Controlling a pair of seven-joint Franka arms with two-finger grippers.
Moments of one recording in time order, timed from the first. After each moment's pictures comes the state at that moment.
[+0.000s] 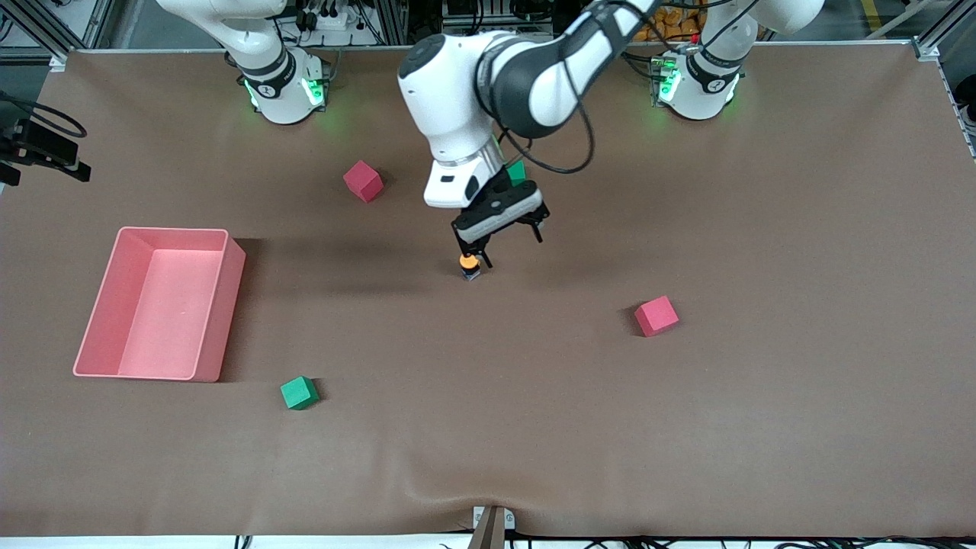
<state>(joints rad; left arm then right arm) -0.88 0.56 -0.01 -1.26 0.48 1.79 -1.37 -0.03 0.05 -0.05 -1.37 0.04 1.33 -0.10</state>
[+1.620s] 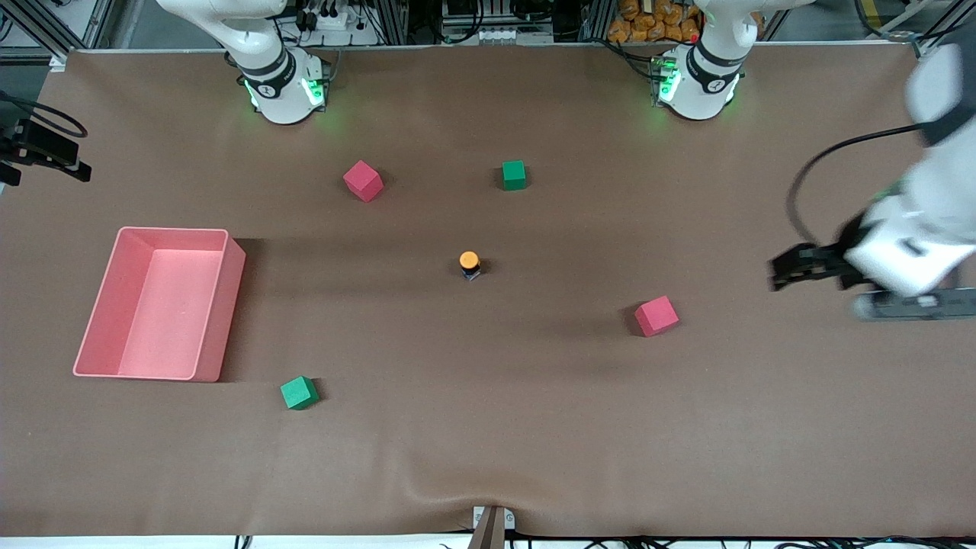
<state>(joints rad) 0.05 0.27 -0.17 -1.29 0.02 1.60 -0.10 -0.03 0.05 -0.05 -1.37 0.04 1.33 -0.10</state>
